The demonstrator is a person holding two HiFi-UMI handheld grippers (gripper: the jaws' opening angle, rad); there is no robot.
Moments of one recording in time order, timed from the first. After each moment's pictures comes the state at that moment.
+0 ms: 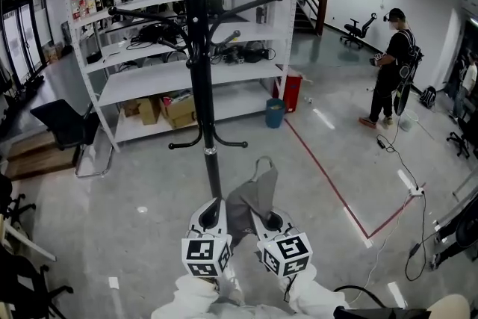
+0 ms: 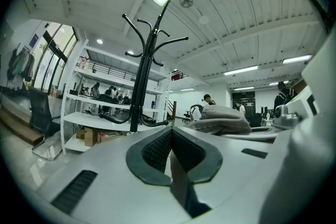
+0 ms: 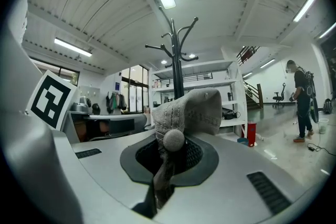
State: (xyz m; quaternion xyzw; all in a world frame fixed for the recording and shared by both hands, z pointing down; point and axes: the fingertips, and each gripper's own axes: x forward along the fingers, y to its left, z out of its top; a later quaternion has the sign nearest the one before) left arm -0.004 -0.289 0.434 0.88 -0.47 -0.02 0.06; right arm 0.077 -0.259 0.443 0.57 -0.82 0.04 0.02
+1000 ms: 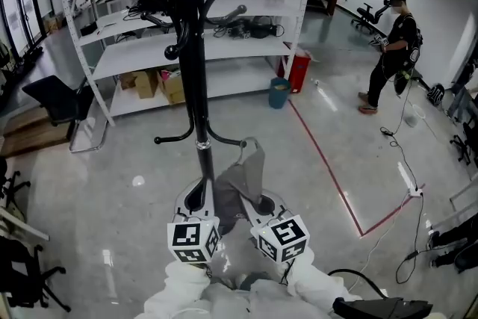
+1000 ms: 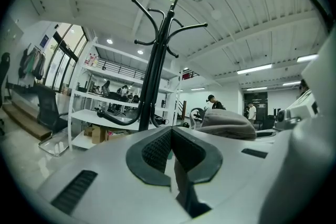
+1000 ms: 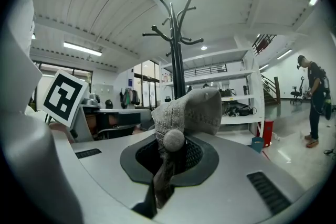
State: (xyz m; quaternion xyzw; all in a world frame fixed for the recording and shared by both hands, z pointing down) left arm -0.005 -0.371 0.440 0.85 -0.52 -0.02 0.08; right arm 0.080 -0.338 0.454 0.50 -0.86 0.06 0.04
